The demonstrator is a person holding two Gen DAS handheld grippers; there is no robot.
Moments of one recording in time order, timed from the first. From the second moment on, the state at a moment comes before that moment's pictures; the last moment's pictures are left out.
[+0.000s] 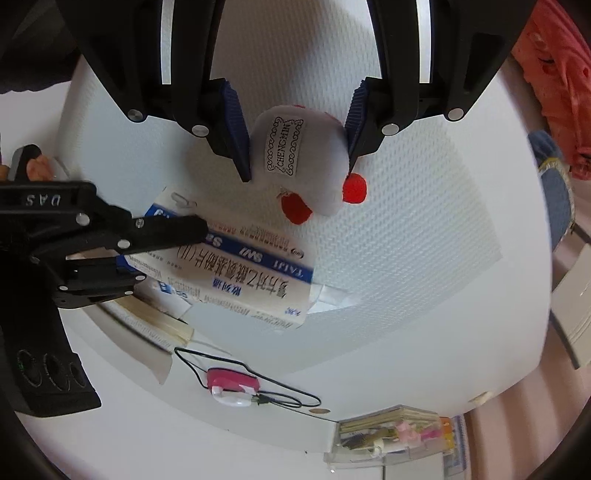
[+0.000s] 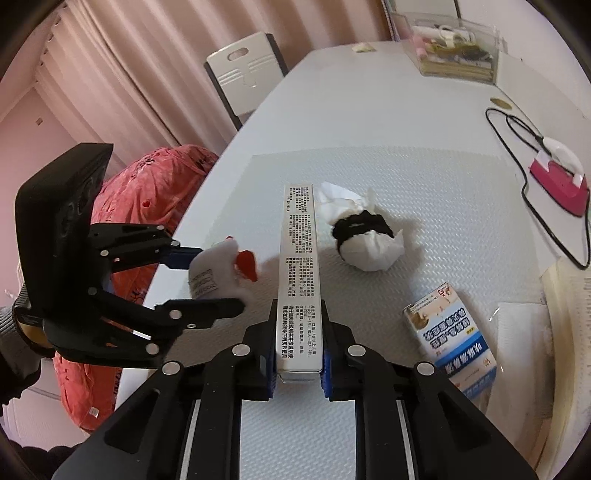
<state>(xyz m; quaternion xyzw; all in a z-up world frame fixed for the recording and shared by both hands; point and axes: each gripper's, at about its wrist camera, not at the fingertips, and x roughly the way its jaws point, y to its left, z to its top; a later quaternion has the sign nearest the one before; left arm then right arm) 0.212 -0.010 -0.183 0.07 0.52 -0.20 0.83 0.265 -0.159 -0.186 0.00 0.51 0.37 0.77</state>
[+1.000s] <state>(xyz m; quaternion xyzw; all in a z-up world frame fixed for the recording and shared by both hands) 0.011 0.080 -0.074 -0.01 0.45 -0.04 0.89 0.117 -0.055 -0.063 -0.08 0.43 0.56 0.71</state>
